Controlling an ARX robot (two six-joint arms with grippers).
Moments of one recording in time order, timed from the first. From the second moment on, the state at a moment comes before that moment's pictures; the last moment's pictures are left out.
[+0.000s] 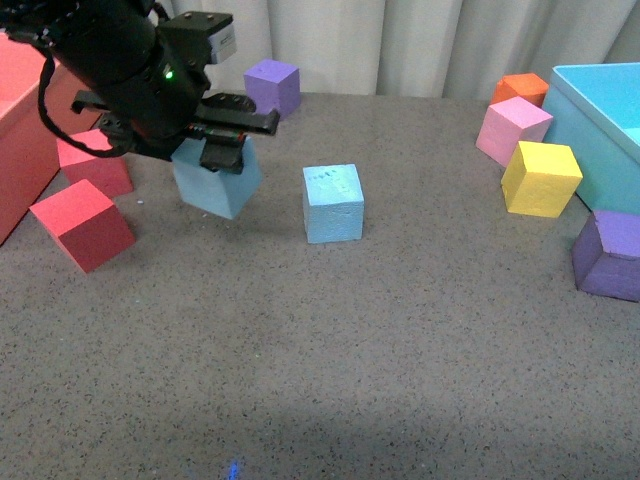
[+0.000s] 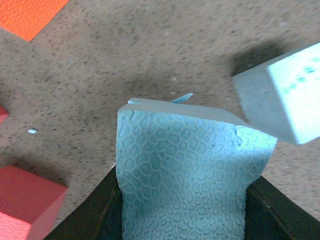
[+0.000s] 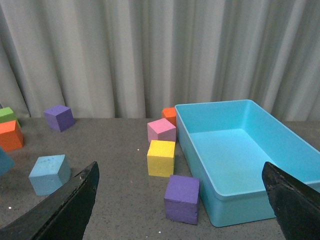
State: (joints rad) left arm -0.27 2.10 1.38 -0.27 0.02 0.02; right arm 0.00 0.00 0.00 0.00 0.00 0.00
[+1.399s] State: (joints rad) left arm -0.50 2.04 1.39 0.03 -0.34 -0.29; right arm 0.00 0.00 0.00 0.00 0.00 0.00
